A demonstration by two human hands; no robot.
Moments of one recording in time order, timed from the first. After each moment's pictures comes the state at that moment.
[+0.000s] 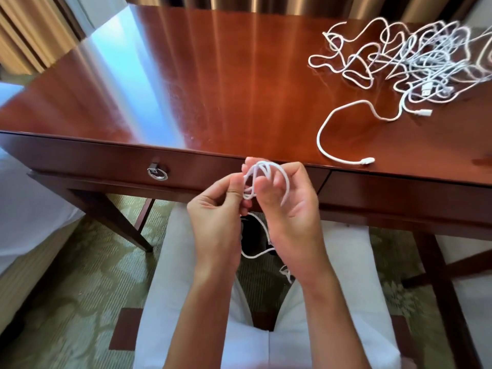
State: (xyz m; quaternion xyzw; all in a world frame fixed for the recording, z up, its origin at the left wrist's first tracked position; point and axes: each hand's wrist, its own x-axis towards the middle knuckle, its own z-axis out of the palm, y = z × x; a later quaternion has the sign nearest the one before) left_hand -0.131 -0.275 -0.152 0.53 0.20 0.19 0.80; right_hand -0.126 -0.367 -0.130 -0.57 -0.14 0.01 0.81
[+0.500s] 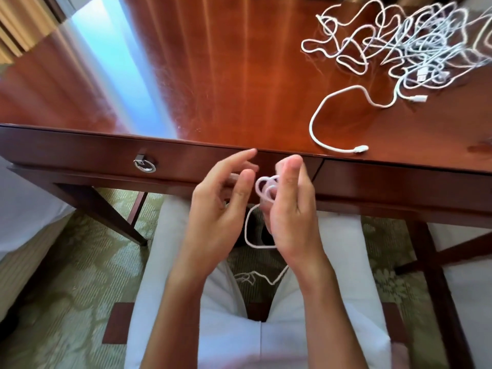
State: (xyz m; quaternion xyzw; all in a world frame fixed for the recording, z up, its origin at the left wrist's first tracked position) left_hand -0.138 -0.265 -0.145 0.75 -0.02 0.17 0.64; right_hand -0.118 -0.374 -0.138 -0.69 -0.09 -0.03 0.71
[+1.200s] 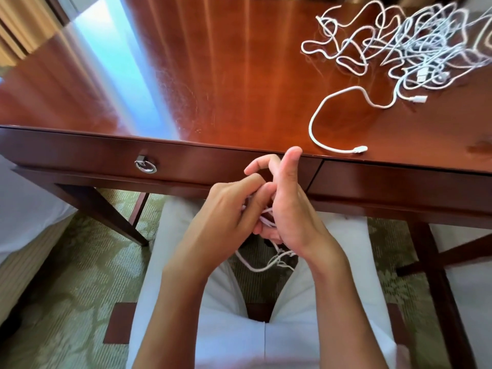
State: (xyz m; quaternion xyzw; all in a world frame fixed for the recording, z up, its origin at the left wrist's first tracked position) left_hand -0.134 -0.262 -0.142 0.85 -0.15 0.17 0.47; right_hand -0.113 -0.389 -0.119 -0.71 -0.12 0.20 0.67
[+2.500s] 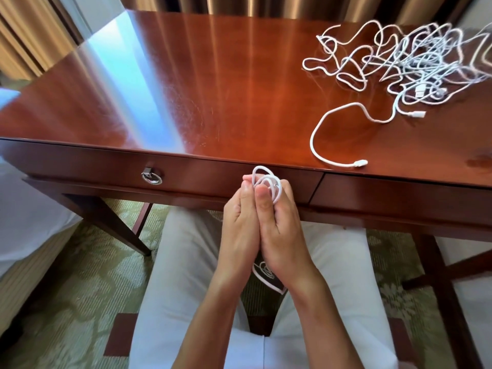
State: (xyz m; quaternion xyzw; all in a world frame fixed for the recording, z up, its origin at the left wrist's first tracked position) left_hand -0.128 -0.303 -0.150 0.64 0.11 0.10 0.75; right_hand -0.119 -0.371 -0.159 -0.77 -0.13 -0.02 0.63
